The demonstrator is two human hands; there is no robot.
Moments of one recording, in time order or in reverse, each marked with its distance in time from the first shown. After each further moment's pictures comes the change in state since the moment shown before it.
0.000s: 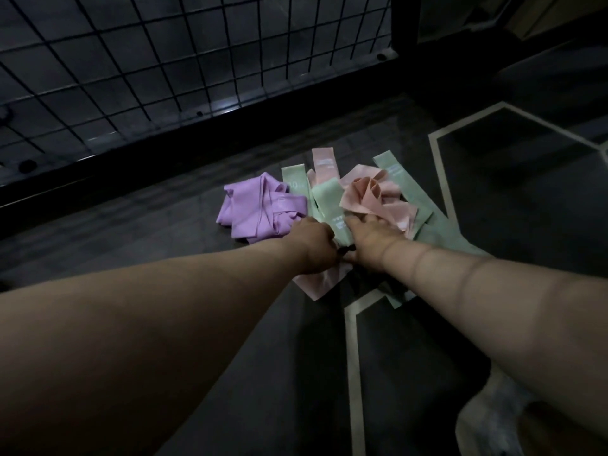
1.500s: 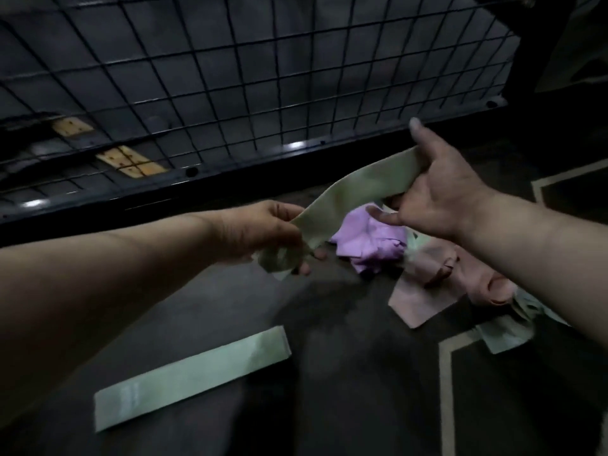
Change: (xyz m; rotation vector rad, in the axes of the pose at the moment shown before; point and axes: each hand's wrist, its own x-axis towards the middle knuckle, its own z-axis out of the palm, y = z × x) left_hand -0.155 -0.172 -0.138 -1.018 -0.178 0.010; right_hand -0.045 -0.147 -0.127 1.827 -0.290 -0.178
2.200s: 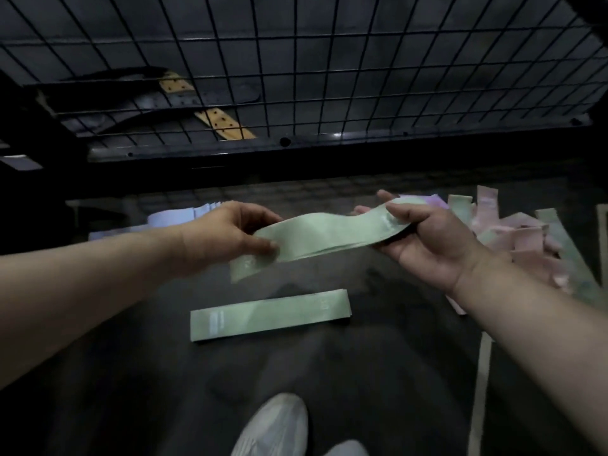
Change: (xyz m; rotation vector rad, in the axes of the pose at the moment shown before) left_hand -0.162 -0.088 -0.059 0.067 0.391 0.063; right_hand -0.058 0.103 0.117 0.150 -0.052 0.139
